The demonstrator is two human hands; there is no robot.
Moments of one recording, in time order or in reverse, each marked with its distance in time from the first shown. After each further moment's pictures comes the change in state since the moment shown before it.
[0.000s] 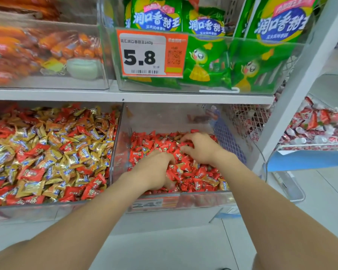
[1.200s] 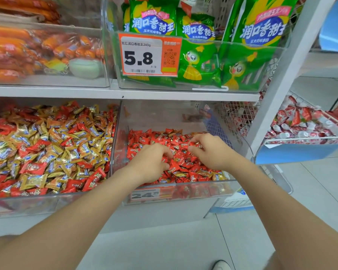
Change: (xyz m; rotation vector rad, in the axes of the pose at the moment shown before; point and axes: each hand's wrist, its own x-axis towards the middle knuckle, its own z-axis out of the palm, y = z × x) left_hand -0.025 0.012 -0.012 -0.124 0.112 0.060; right_hand -0.075 -0.008 -0.028 0.155 0.056 0.026
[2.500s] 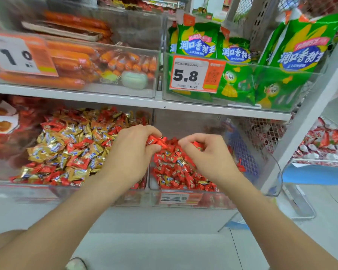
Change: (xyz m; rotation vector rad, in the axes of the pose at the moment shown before) left_hand -0.090 -0.030 -0.082 0.015 0.612 0.010; right_hand -0.033 -0.126 0.015 0.570 0.233 -0.095
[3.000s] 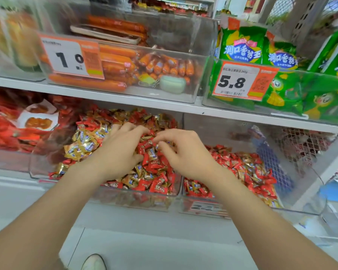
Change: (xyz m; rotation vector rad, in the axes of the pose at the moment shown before) left_hand 0.008 -0.101 -0.047 0.288 -0.293 -0.096; right_hand 0.043 -0.044 0.103 -0.423 -0.212 -0.526
